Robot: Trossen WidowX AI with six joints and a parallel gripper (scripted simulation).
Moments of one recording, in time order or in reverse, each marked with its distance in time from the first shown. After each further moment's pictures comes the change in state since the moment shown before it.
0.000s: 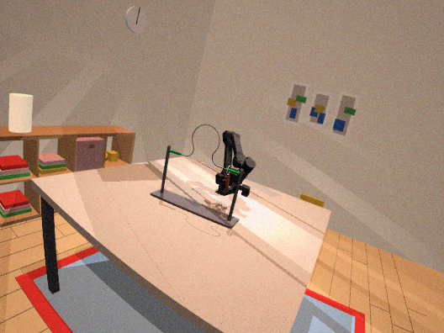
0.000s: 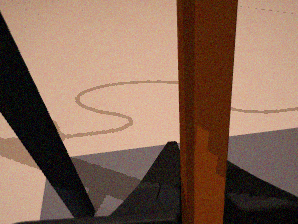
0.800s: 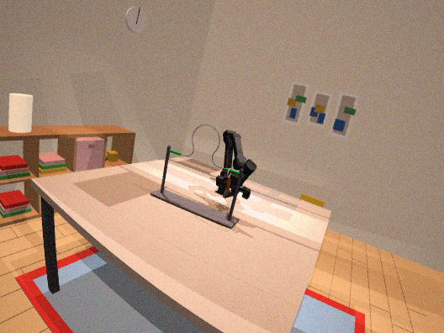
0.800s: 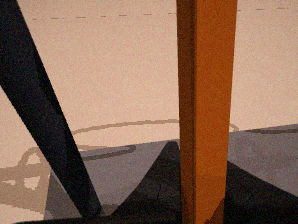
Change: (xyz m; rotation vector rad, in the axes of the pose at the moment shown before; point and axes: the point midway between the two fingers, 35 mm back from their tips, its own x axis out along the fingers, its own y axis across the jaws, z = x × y) arm 0.005 0.007 -0.009 0.003 -0.004 0.003
